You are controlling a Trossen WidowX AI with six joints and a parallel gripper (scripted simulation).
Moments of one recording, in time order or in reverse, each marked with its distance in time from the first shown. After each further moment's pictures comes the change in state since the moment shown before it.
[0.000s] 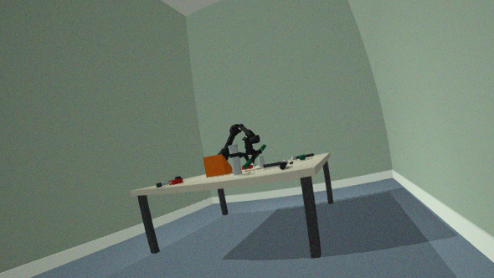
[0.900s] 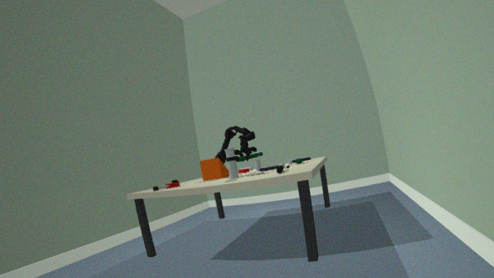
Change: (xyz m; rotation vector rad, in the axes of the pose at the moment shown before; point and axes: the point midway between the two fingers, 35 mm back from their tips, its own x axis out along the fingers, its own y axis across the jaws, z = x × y) arm -0.053 -0.001 -0.034 -0.002 0.223 -0.003
